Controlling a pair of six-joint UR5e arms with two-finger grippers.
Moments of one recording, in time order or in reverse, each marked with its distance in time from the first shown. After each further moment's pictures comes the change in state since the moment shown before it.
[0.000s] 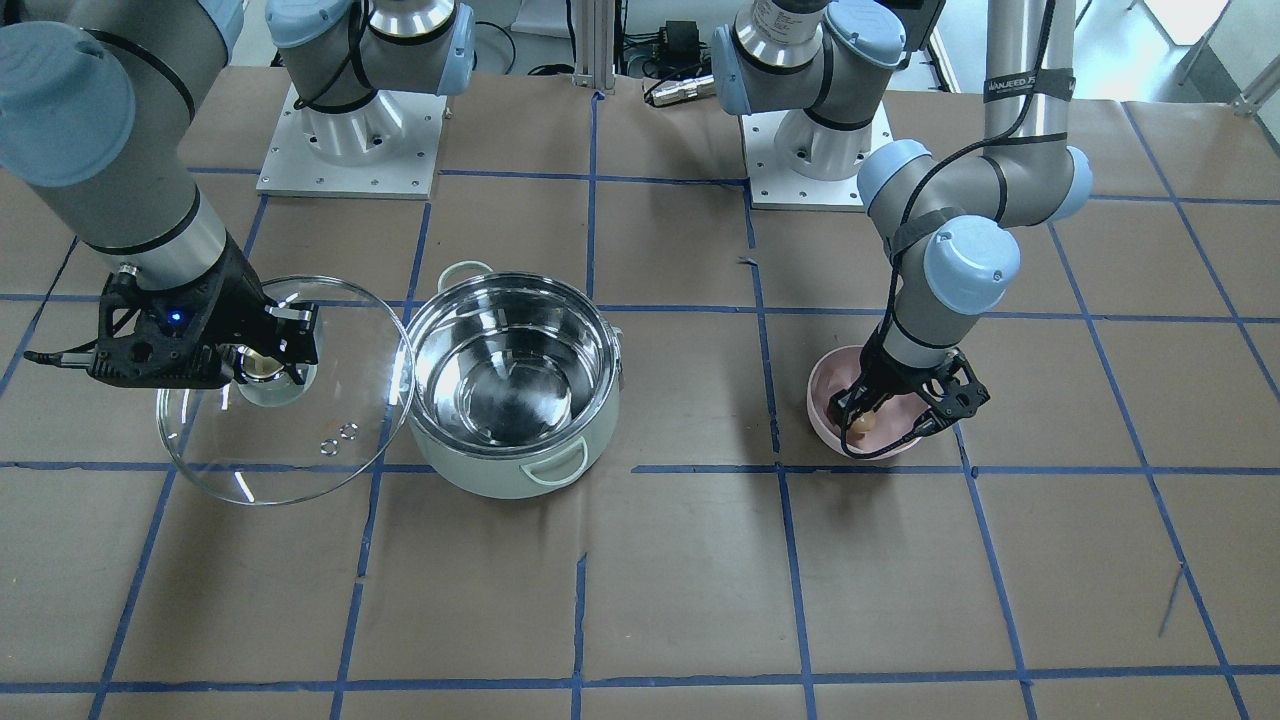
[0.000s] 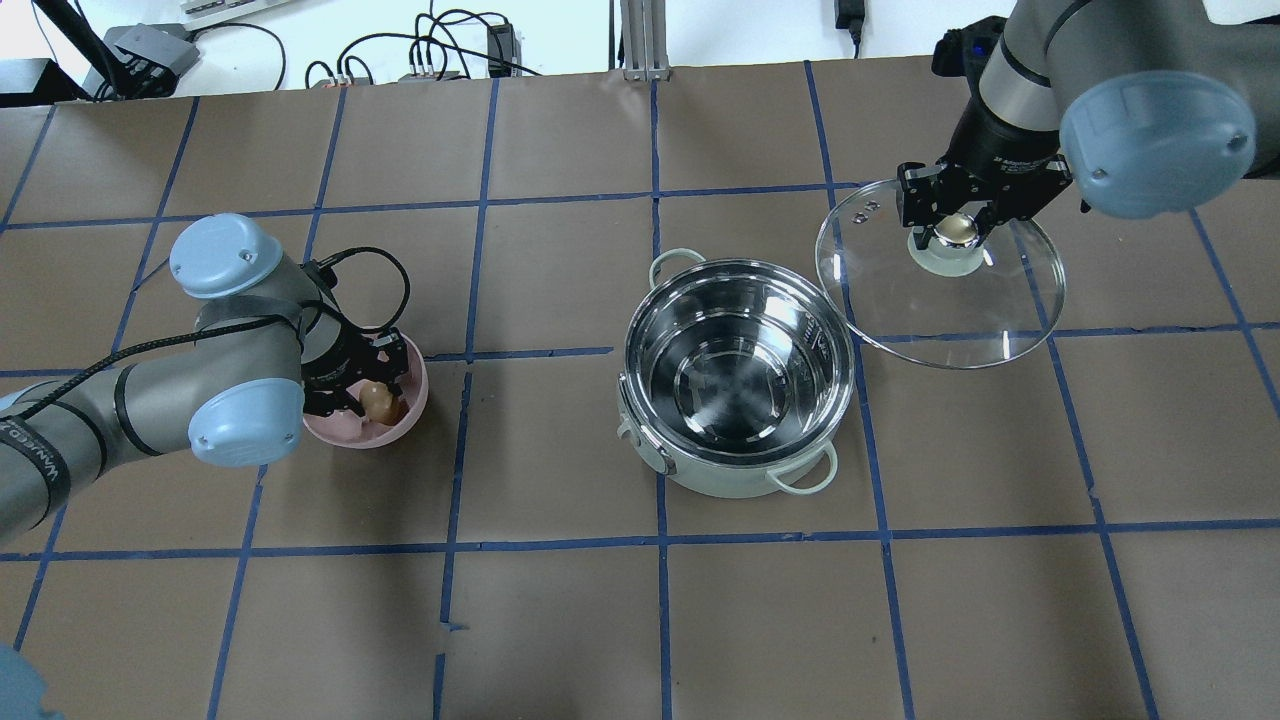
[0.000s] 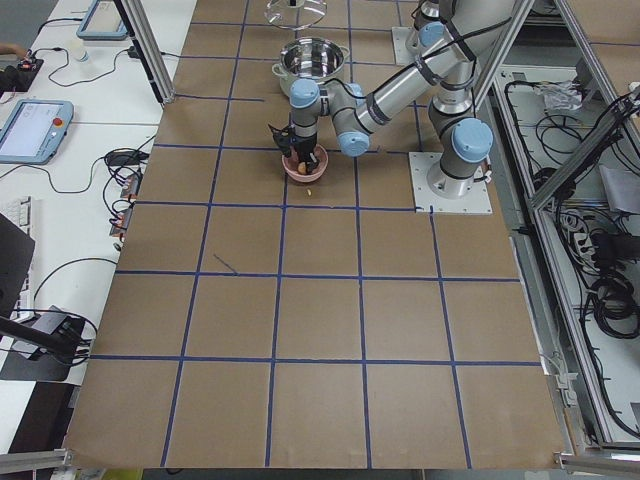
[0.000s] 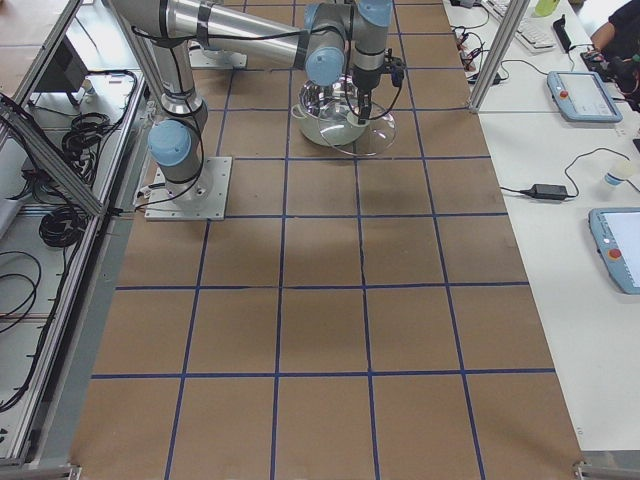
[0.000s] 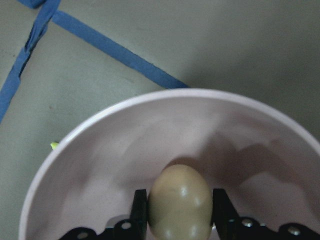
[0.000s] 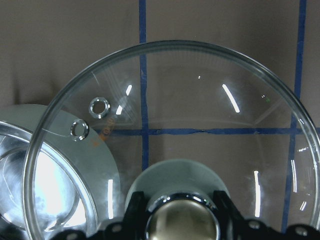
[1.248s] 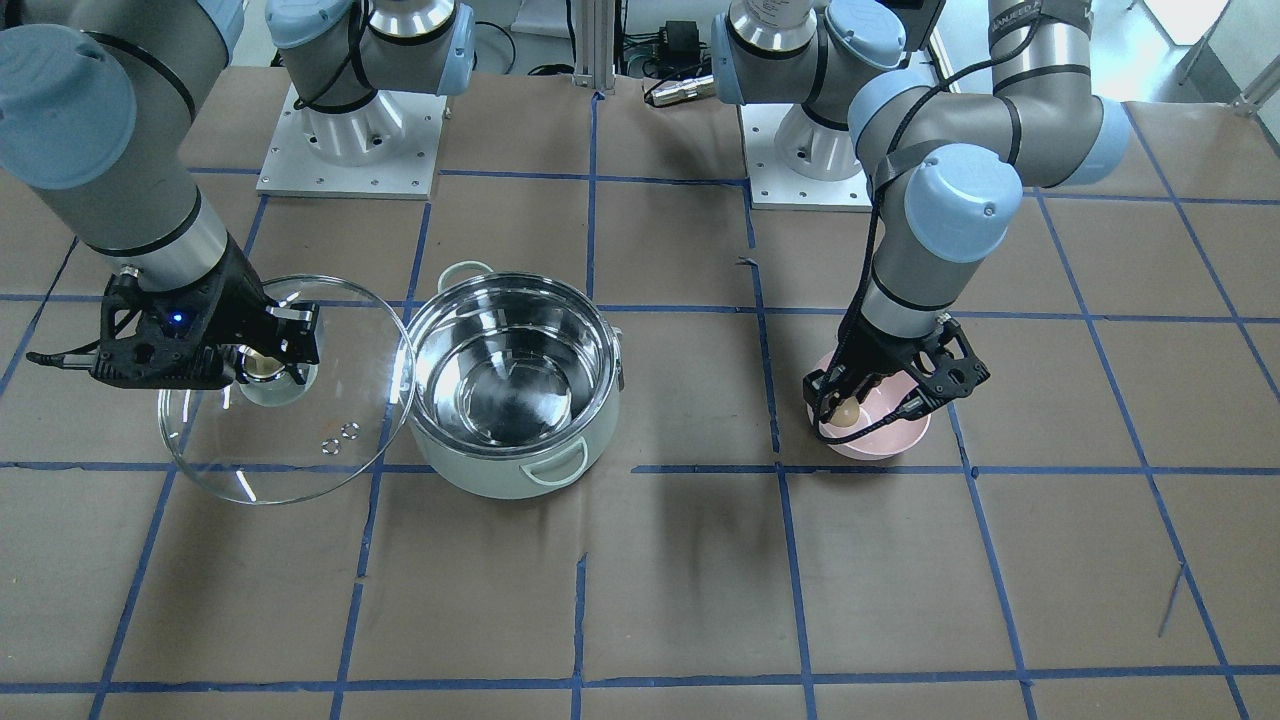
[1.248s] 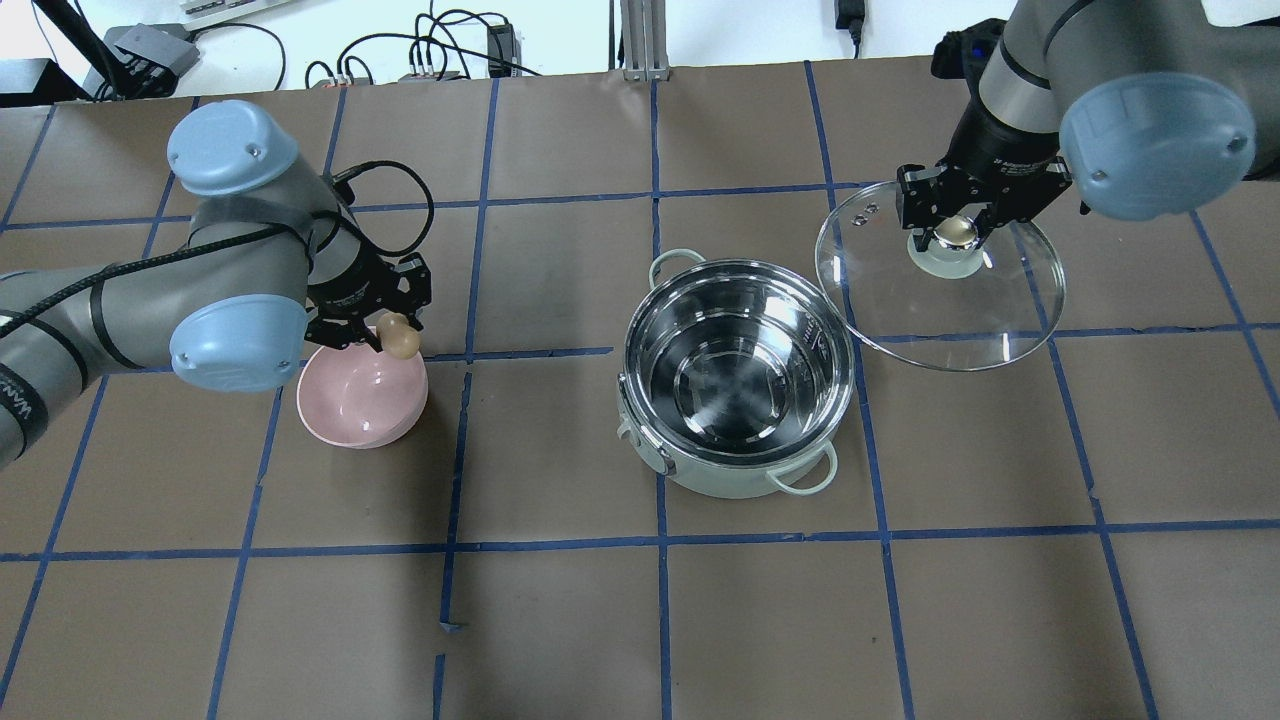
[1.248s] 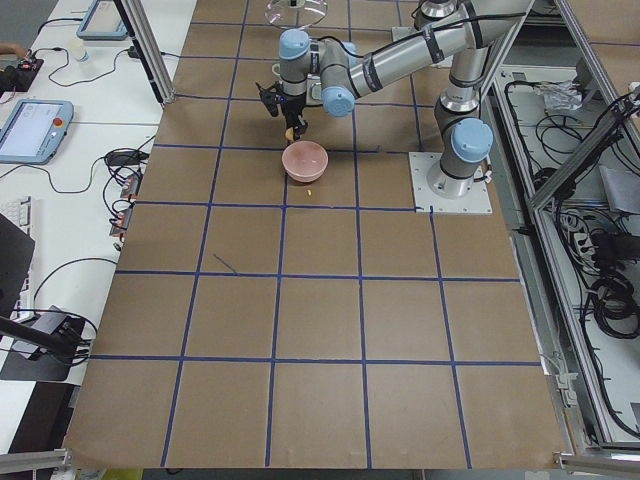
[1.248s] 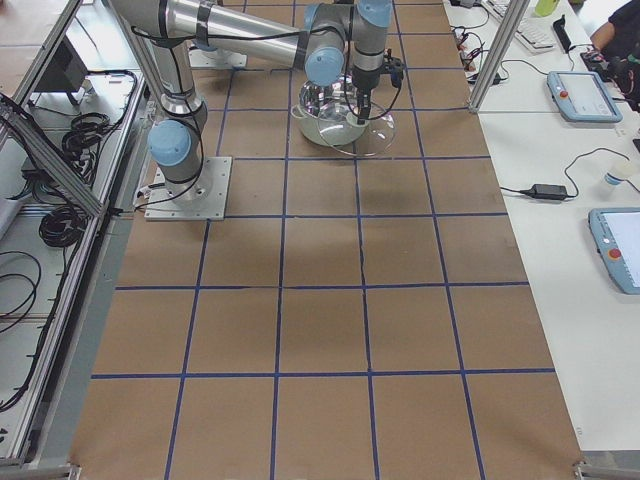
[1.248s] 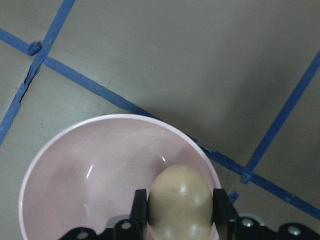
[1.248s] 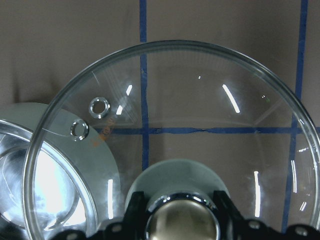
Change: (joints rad) left arm -0.161 0.095 0.237 -0.283 0.001 -0.125; right arm 0.000 0.000 0.002 0.003 0.000 -0.002
